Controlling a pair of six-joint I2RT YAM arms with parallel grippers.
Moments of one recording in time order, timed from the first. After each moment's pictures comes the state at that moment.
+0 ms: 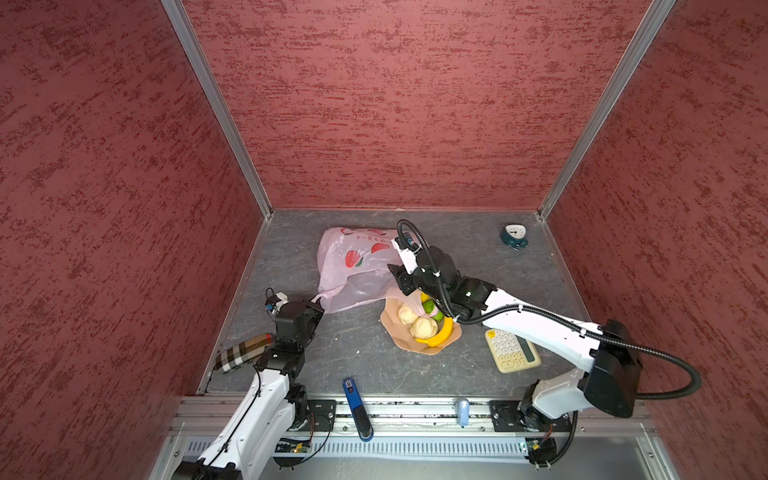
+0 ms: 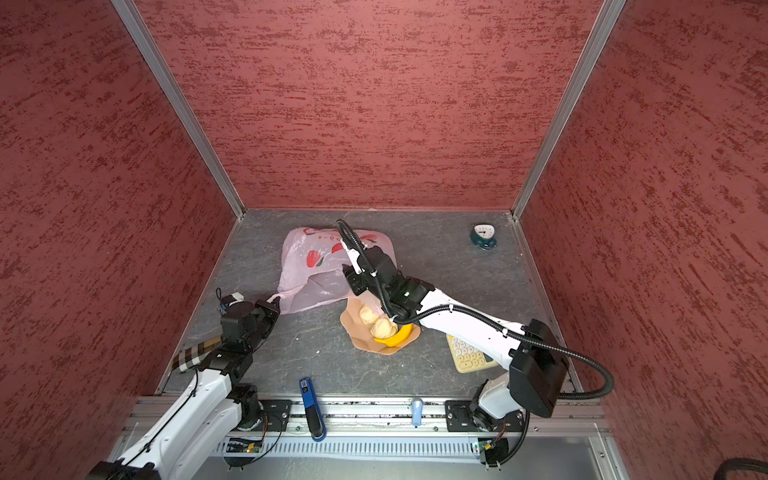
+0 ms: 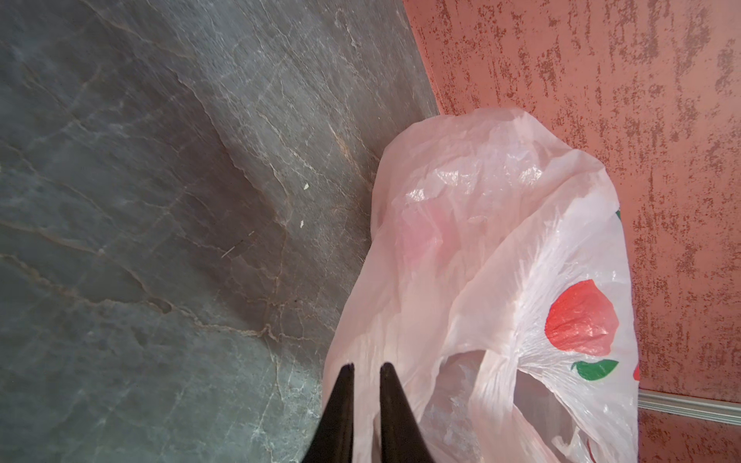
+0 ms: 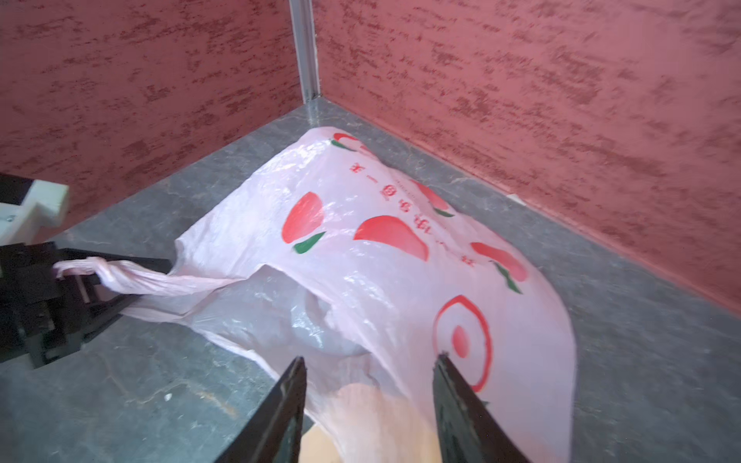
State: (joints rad) left arm -0.12 0.69 0.21 0.00 -0.07 -1.15; right arm 0.92 1.51 1.19 -0.13 0.18 0.11
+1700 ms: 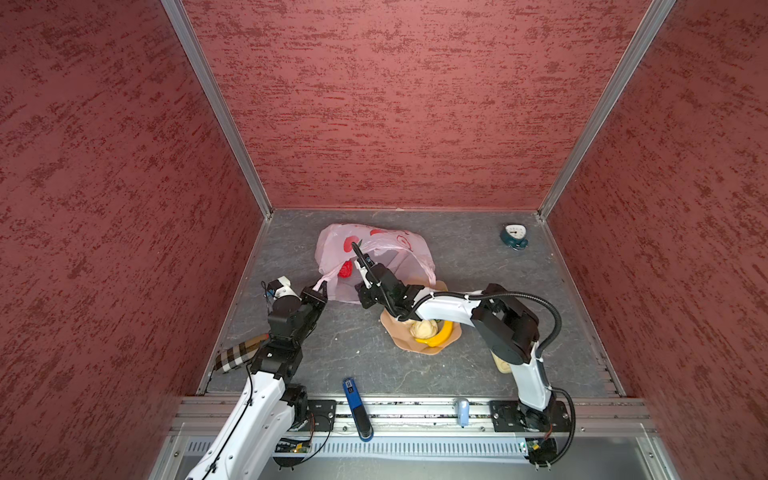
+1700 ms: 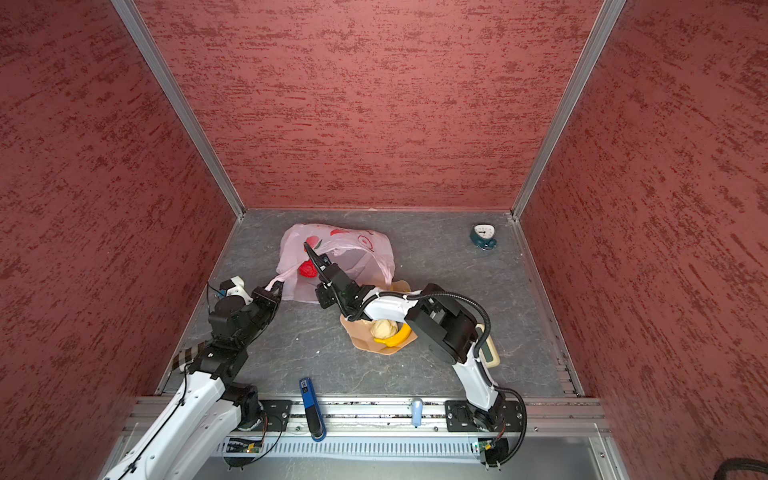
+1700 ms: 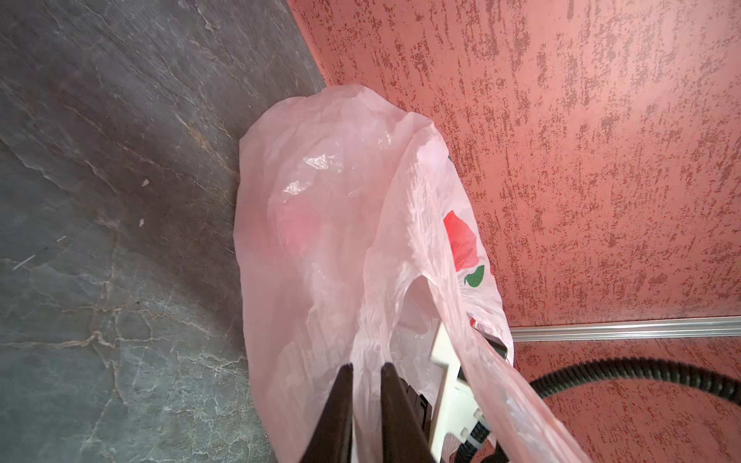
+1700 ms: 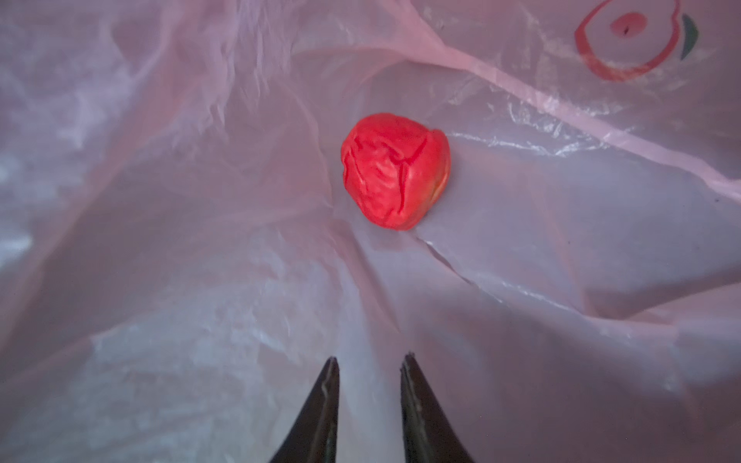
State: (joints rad) left arm -0.17 0.61 0.33 0.00 0.03 -1.18; right arm 0.95 2.10 1.42 0.12 0.09 0.32
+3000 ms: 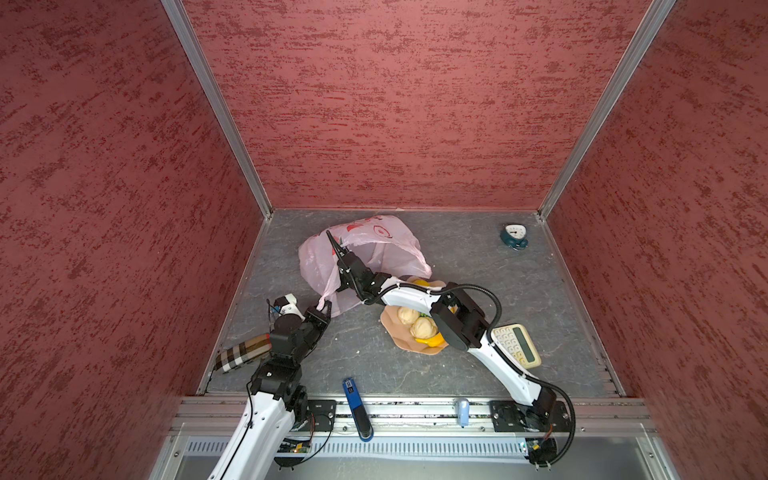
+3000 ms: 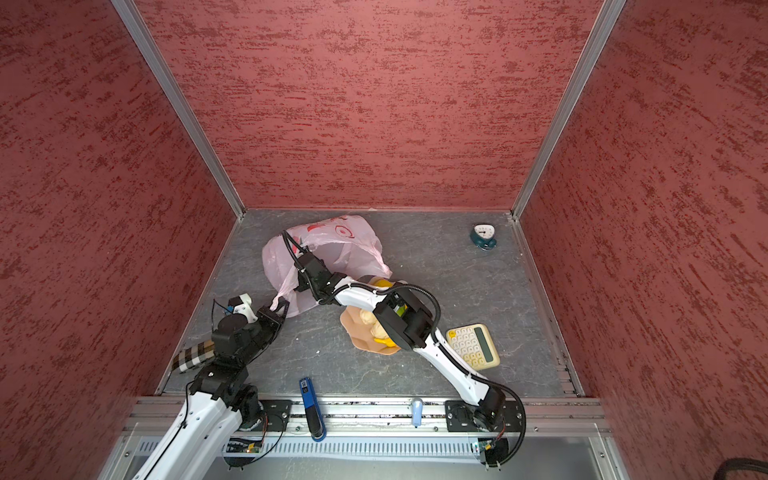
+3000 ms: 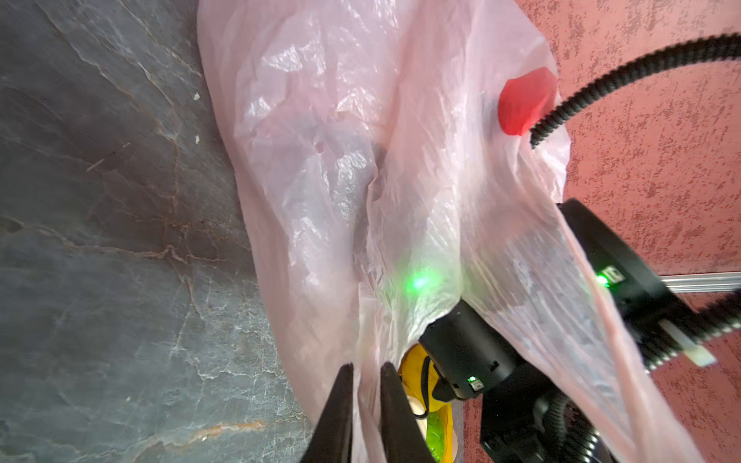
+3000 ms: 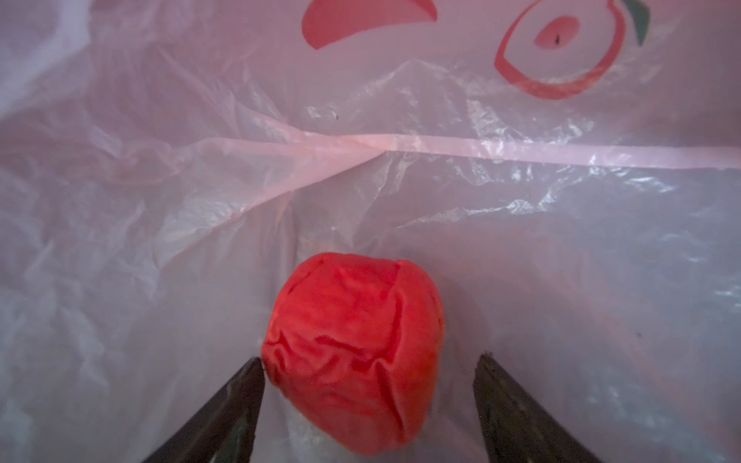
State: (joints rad) left arm -0.17 0.40 0.16 -0.11 0.13 -1.16; right arm 0.93 2.58 2.07 -0.03 0.14 0.37
